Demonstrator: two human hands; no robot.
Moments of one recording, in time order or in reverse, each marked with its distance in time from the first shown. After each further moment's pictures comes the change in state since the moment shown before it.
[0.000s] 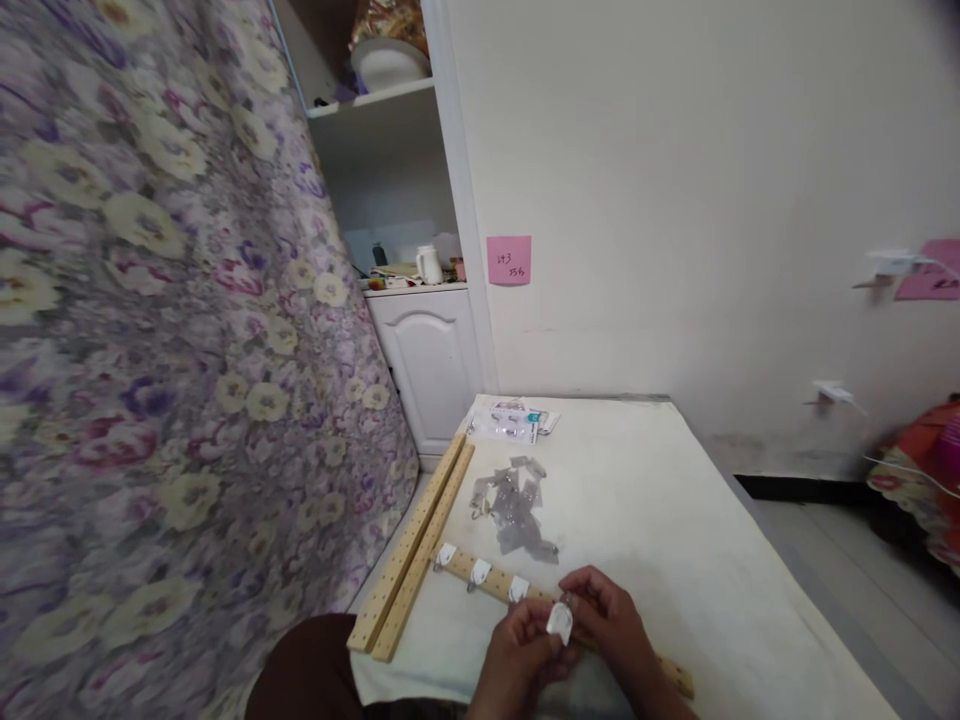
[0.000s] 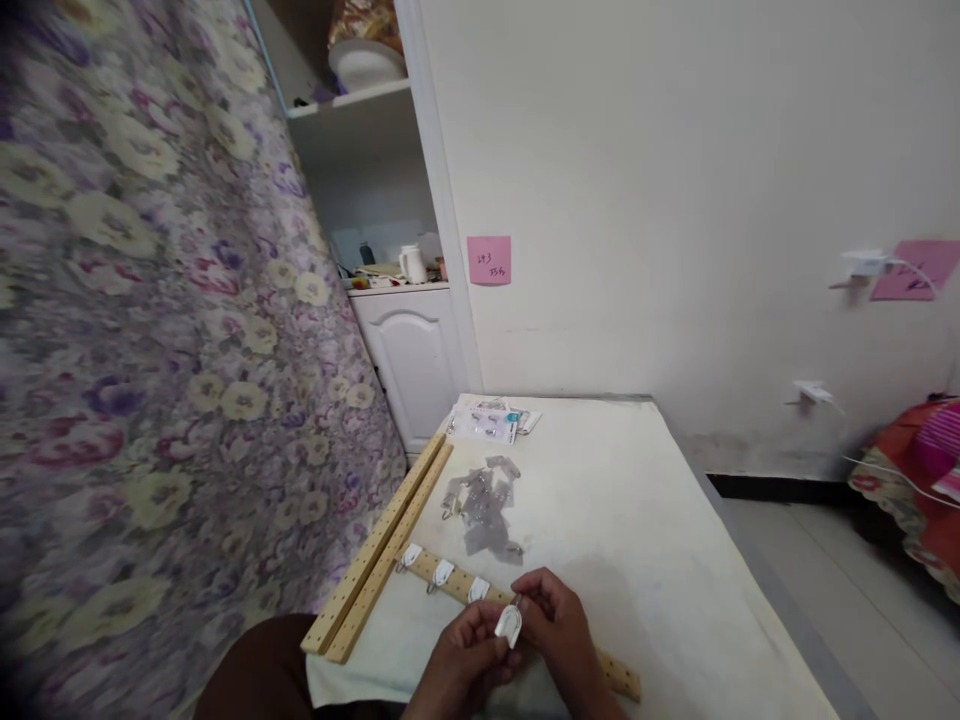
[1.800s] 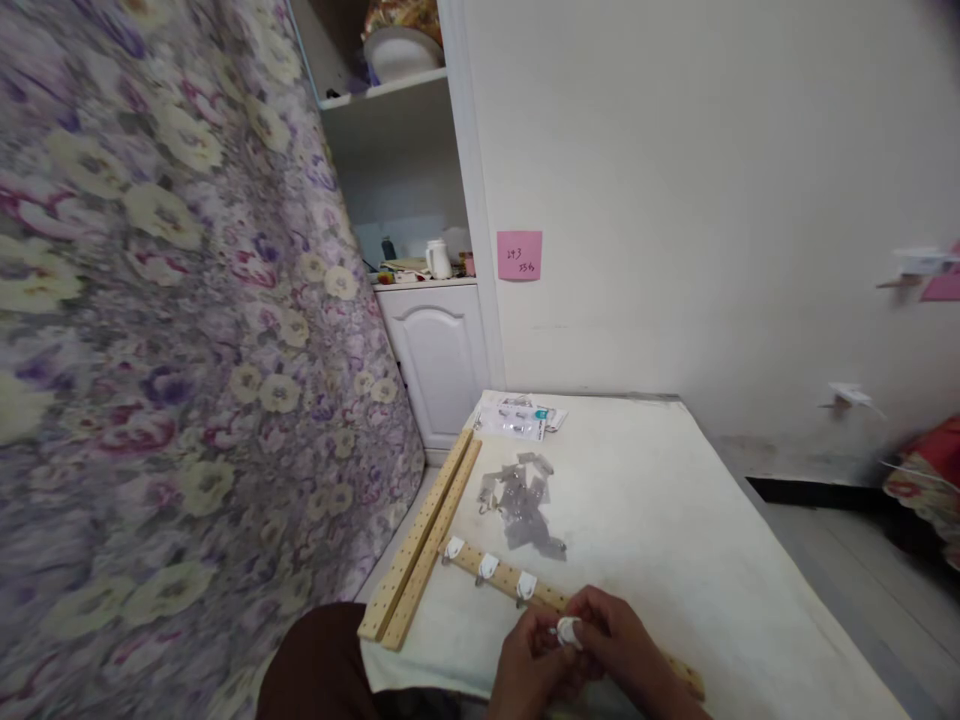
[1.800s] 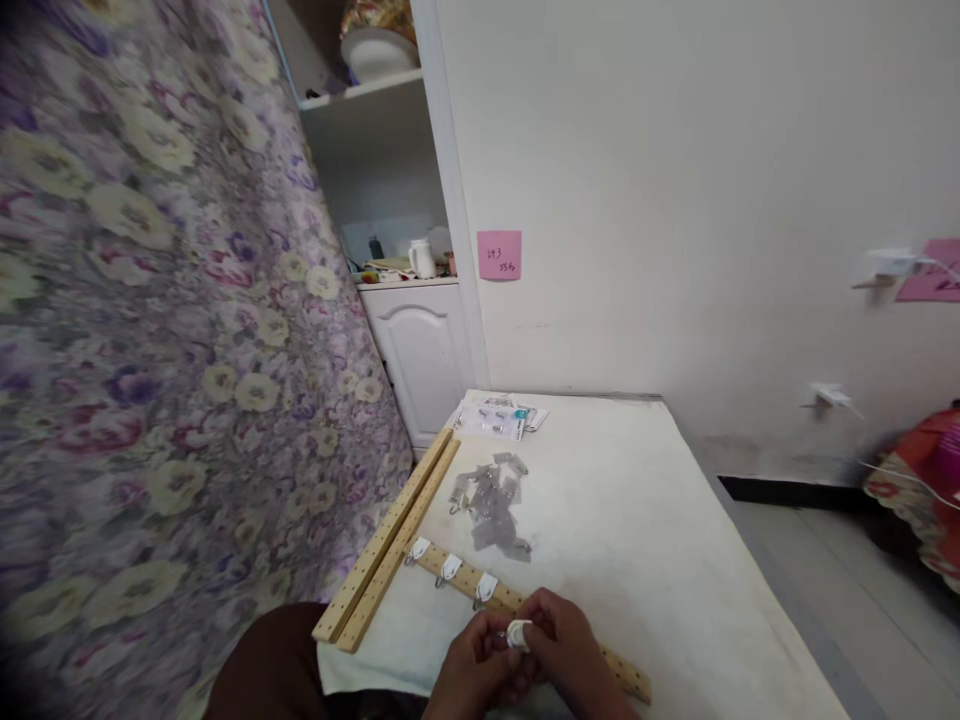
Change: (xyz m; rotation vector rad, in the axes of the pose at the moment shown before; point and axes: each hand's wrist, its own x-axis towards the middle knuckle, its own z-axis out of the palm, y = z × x) left_hand -0.004 -0.013 -0.006 0.221 0.017 0.056; right_hand -0.006 0.005 -0.001 -0.214 -0.223 0.213
